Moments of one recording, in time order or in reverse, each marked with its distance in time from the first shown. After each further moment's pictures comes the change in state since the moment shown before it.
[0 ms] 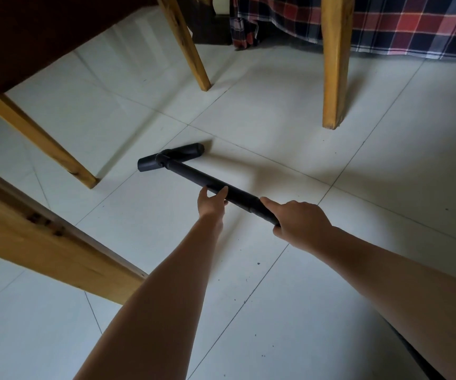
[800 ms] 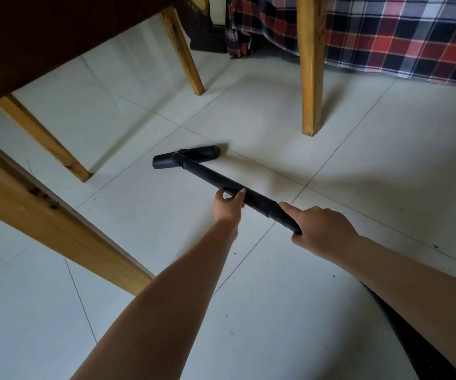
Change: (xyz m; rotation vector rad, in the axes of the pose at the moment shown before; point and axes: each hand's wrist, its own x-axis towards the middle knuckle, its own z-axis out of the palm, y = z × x) left_hand -0.076 -0.013 0.049 0.018 -0.072 0.045; right_hand -0.075 0.049 -0.033 -0.023 -0.026 0.038
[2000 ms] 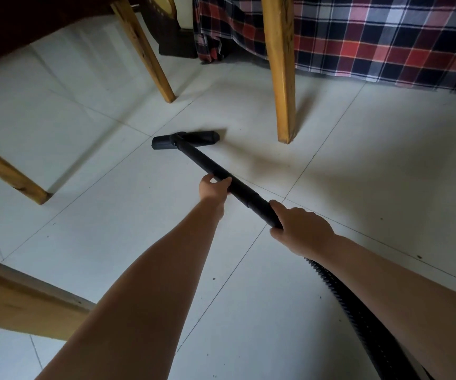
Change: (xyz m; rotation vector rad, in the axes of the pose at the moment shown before) left_hand 0.050 0.049 0.047 0.023 -0.093 -0.042; right_hand 0.037 0.020 0.001 0.193 -0.070 0.182
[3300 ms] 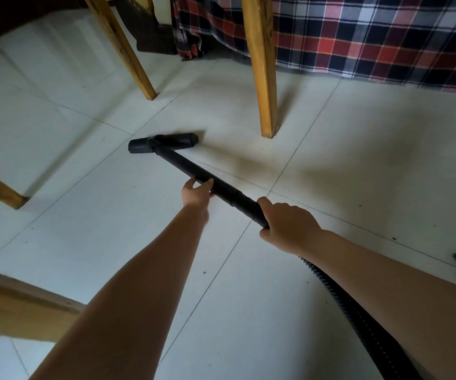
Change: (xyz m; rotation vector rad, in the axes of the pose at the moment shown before) left_hand -0.013 -0.011 -0.012 -0.128 0.009 -0.042; right_hand -0.014 -0.006 0.001 -0.053 0.018 -0.031
